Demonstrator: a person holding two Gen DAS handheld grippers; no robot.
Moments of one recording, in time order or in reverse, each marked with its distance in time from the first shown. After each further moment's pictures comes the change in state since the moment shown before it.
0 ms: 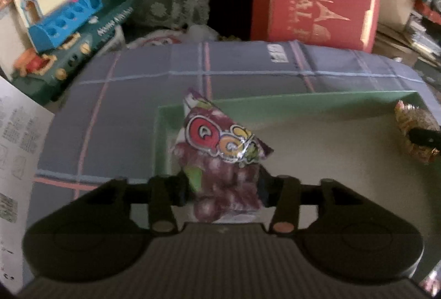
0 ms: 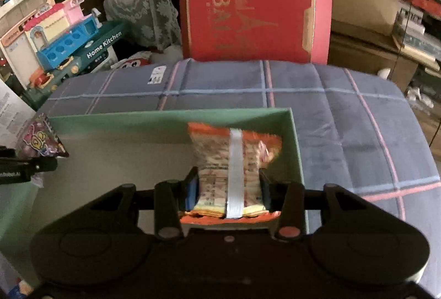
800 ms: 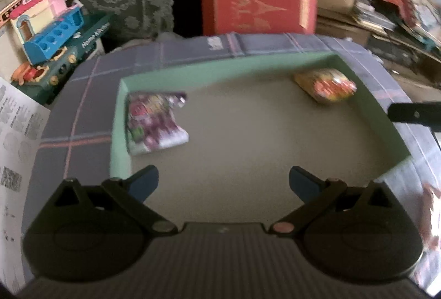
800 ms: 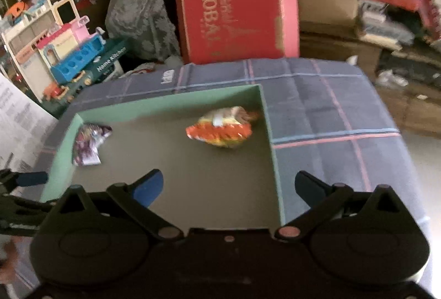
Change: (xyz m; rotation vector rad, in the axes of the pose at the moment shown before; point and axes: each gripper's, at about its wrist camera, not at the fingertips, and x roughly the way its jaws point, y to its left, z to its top) left arm -0.114 -0.072 -0.081 0.095 -0.027 -0.094; right arm -0.130 -0.021 -0.061 0.062 -0.047 0.000
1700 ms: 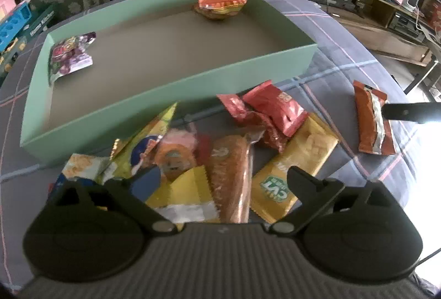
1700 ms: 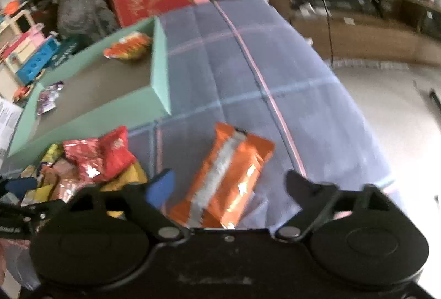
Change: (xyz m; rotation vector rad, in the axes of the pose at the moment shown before) left arm -0.028 -0.101 -0.108 0.156 0.089 -0.148; right arm -0.077 -0.117 -0.153 0.244 0.103 -0.103
